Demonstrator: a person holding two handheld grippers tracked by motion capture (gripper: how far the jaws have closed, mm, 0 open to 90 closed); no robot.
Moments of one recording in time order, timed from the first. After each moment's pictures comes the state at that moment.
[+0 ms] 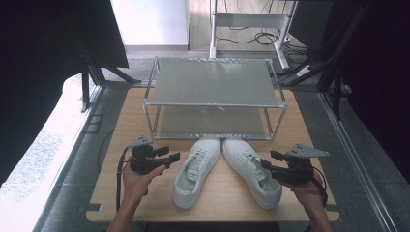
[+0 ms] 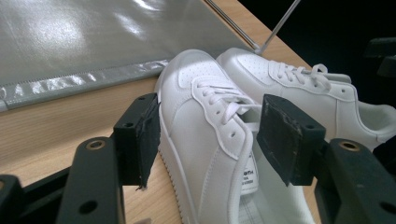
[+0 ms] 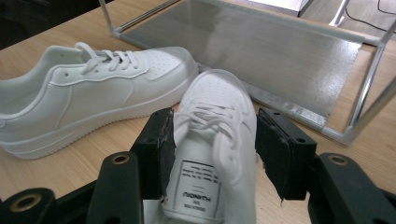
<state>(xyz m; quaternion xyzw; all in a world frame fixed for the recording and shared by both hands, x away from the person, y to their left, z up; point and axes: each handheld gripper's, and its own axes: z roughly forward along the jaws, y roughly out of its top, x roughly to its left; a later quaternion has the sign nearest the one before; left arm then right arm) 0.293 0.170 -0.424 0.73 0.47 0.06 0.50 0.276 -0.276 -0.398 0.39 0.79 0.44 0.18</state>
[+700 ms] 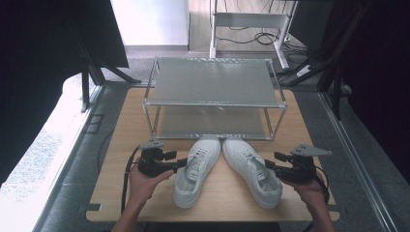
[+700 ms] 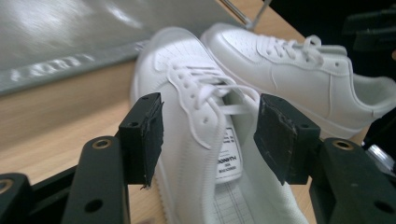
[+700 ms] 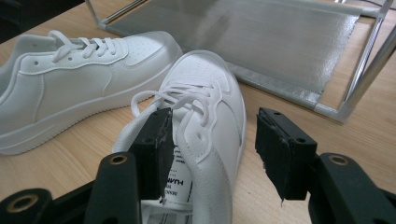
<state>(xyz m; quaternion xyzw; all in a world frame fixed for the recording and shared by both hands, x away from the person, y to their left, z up) 0.290 0.144 -0.425 0.77 0.44 0.04 0.46 0.288 -0.293 -0.419 0.41 0.78 0.44 0.16</state>
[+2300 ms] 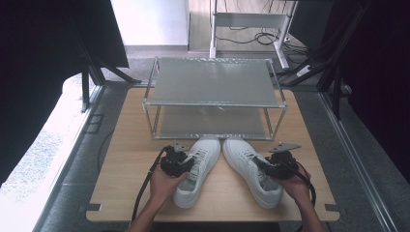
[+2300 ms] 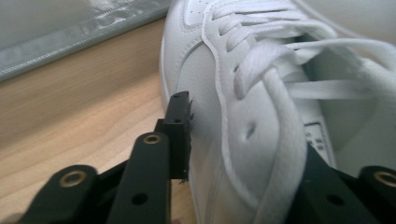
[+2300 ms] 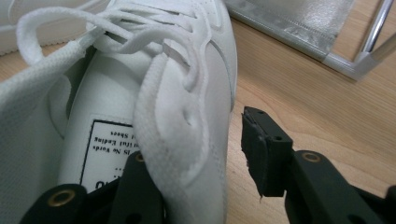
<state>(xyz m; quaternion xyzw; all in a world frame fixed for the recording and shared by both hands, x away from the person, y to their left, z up) 0.312 0.087 -0.466 0.81 0.47 0.15 0.31 0.322 -0.265 -0.457 0.43 0.84 0.30 0.17</state>
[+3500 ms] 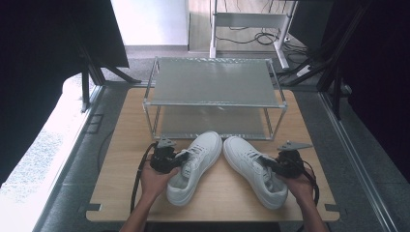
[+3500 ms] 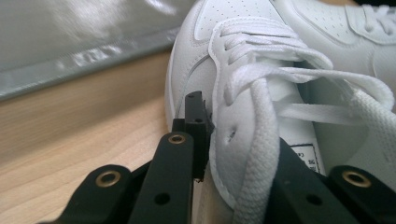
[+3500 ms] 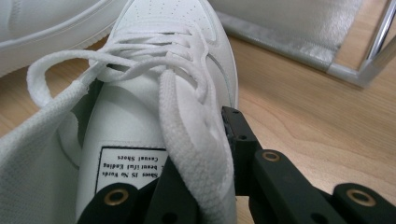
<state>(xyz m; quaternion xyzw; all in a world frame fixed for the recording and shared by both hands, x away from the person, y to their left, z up) 0.310 0.125 -0.446 0.77 0.48 0.10 0.42 0.317 -0.283 -0.446 0.44 0.81 0.37 0.13</state>
